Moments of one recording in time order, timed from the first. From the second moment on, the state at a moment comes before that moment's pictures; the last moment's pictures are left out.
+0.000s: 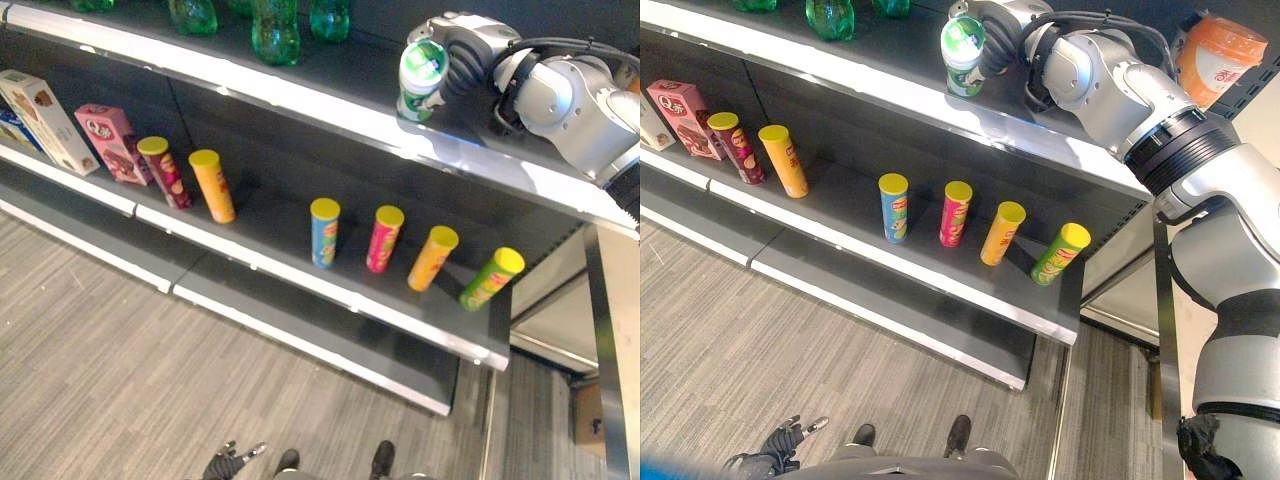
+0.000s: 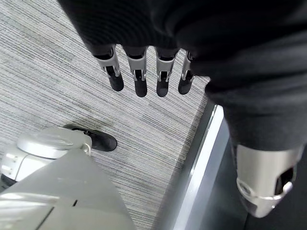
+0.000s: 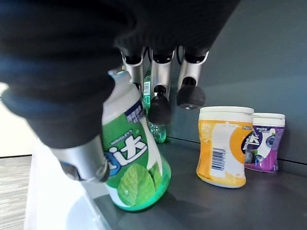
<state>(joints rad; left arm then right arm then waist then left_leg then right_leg) 0.12 0.33 -0.11 1.07 -0.27 -0.12 0.04 -1.57 -0.84 1.04 0.57 0.00 -0.10 0.10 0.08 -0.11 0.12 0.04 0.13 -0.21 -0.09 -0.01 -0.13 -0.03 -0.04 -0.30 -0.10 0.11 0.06</state>
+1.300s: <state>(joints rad) 0.12 0.35 -0.11 1.07 -0.27 -0.11 -0.01 -1.61 -0.84 1.04 0.64 0.12 -0.02 0.25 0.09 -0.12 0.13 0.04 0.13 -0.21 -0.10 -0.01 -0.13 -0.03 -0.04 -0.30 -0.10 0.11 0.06</state>
